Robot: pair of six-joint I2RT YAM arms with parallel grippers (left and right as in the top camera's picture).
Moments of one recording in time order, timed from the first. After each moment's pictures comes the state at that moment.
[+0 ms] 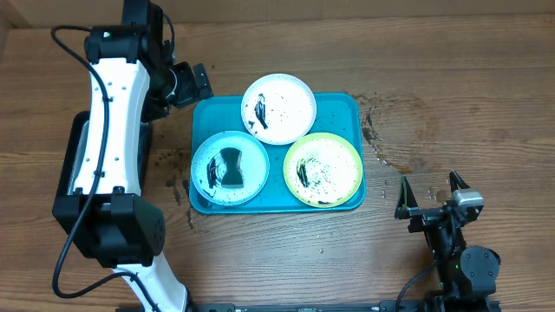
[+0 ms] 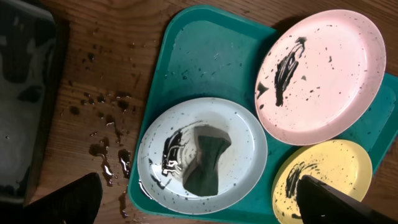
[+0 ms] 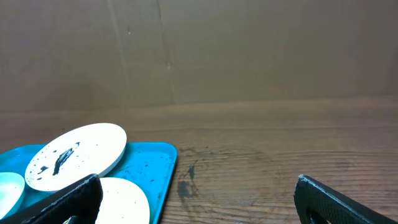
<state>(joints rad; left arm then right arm) 0.01 1.95 2.01 -1.42 0.13 -0.35 0.04 0.01 0.02 -0.03 -0.08 0.10</state>
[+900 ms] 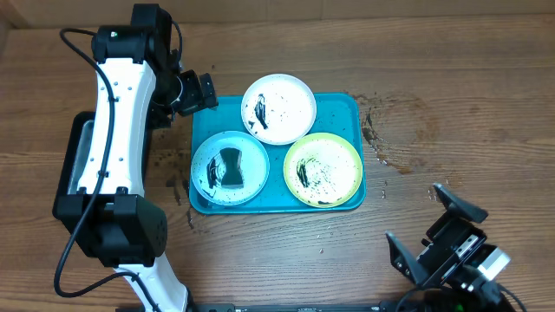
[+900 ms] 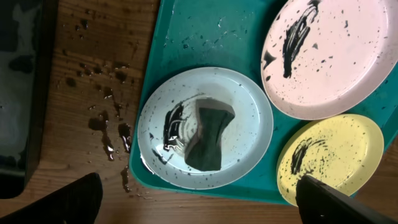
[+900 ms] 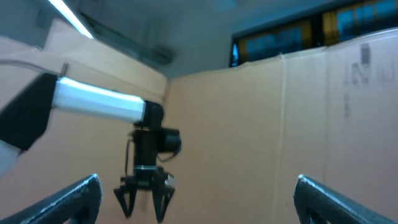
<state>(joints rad) -0.02 1.95 2.01 -1.50 0.13 -0.35 0.04 0.01 0.06 0.73 -0.62 0.36</state>
